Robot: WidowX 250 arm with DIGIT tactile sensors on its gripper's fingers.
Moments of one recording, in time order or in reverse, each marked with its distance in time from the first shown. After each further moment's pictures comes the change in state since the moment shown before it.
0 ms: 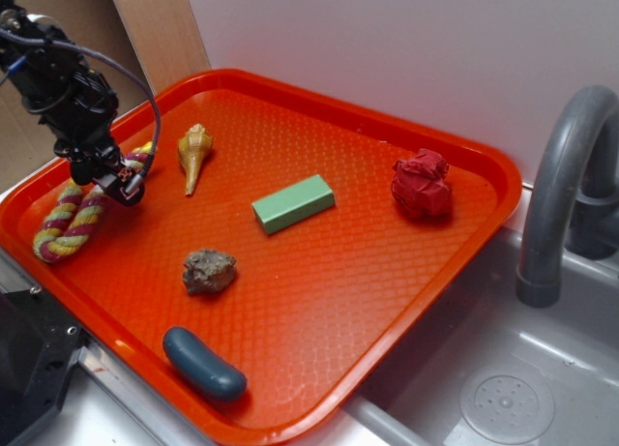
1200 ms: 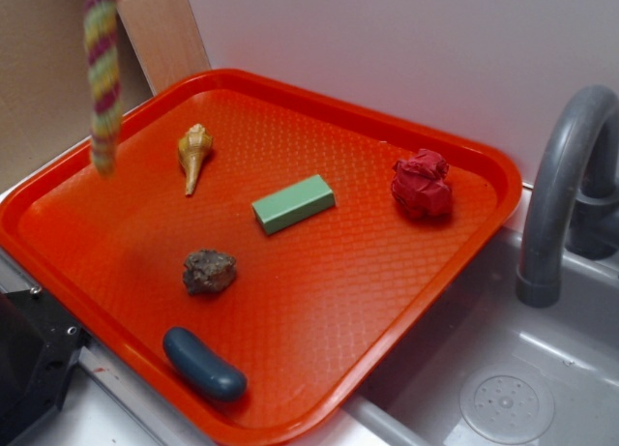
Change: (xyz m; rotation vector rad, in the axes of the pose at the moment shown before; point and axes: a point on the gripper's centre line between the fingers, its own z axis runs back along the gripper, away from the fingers) arm 0.077 -0.074 0.217 -0.055 0.041 -0.049
